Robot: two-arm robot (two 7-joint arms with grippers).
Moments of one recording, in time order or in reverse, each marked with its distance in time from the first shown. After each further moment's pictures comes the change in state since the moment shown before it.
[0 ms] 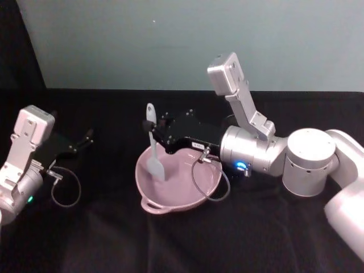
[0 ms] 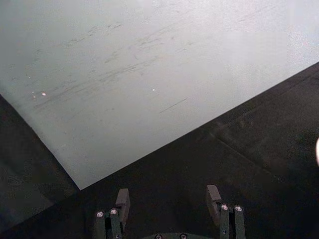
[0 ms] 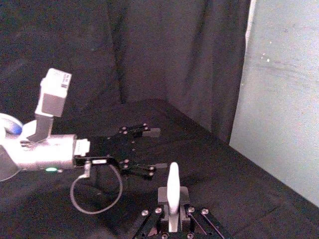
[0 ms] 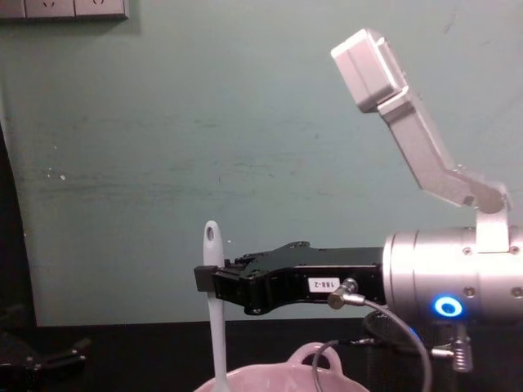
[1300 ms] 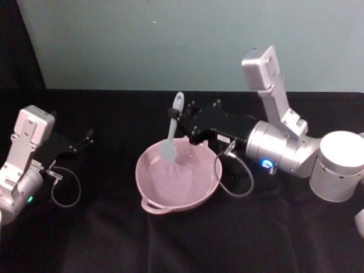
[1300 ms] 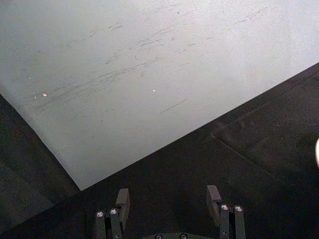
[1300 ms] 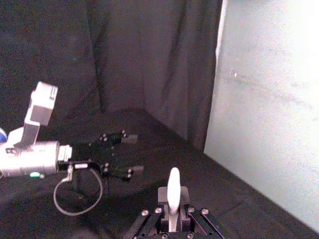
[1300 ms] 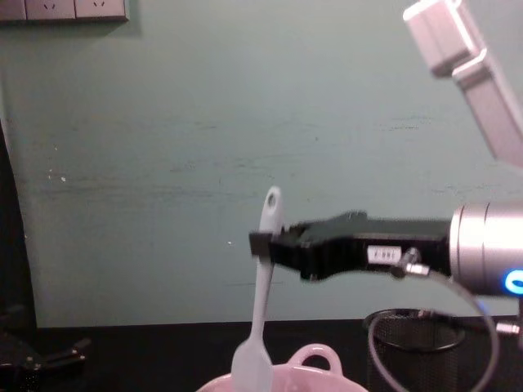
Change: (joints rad) left arm 0.000 0.000 0.000 0.000 0.000 0.000 0.000; right arm -0.089 0.069 0.100 -0.141 -0.010 0.005 -0.052
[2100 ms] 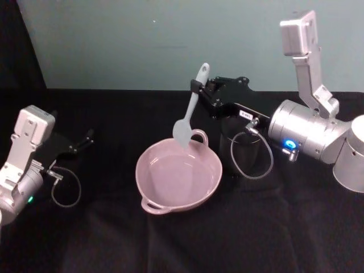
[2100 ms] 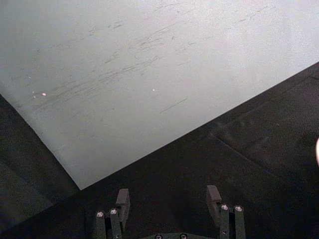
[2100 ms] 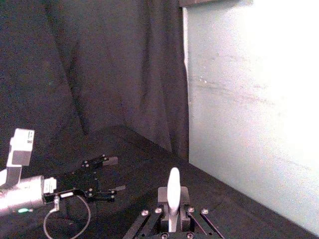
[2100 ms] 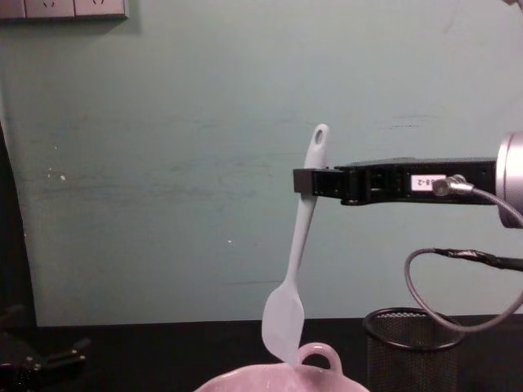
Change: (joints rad) left arm 0.000 0.000 0.000 0.000 0.000 0.000 0.000; right arm -0.024 0.034 0.090 -0.113 0.122 0.127 -0.090
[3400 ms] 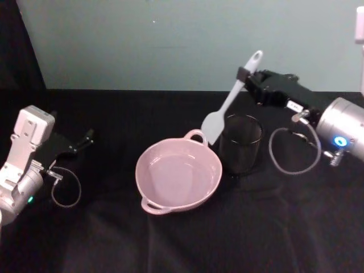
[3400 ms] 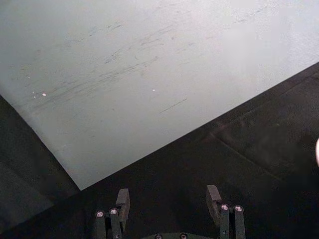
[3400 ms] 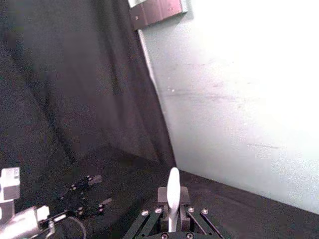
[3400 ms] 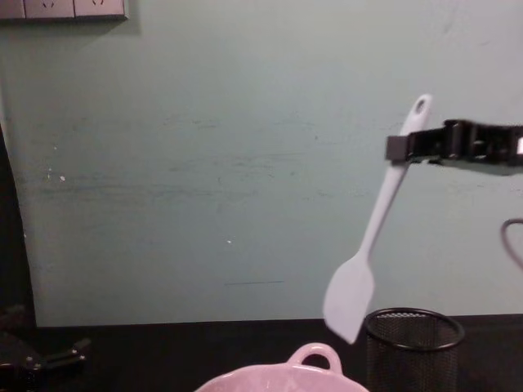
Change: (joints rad) left arm 0.000 0.000 0.000 0.000 0.000 0.000 0.000; right arm -0.115 0.108 0.140 -0.119 0.263 0.050 -0.120
